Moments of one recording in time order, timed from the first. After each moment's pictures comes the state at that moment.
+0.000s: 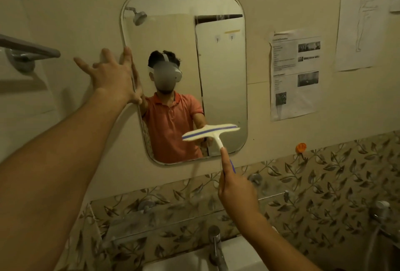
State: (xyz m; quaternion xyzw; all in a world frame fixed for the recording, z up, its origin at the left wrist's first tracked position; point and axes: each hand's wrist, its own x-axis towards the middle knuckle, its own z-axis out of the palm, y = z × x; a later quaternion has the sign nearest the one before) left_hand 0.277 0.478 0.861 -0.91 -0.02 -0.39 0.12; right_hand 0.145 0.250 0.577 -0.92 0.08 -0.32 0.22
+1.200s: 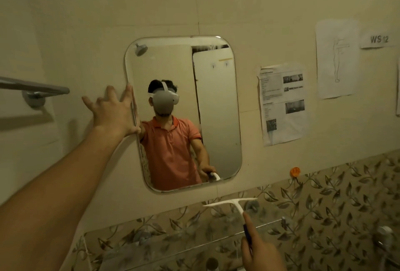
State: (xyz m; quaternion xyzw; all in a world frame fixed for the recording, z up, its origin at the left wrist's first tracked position) left_hand 0.275 0.489 0.854 -0.91 0.01 -0.41 0.12; right_hand 0.099 0.206 0.516 -0.91 0.15 -0.18 0.34
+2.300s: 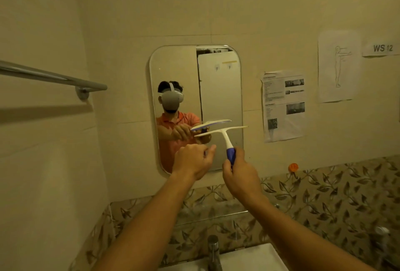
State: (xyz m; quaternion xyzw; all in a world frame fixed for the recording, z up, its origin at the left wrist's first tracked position) left_hand 0.158 0.381 0.714 -0.88 0.27 -0.35 -0.20; right_hand 0.095 0.238 0.661 -0.86 0.05 -0.36 0.35
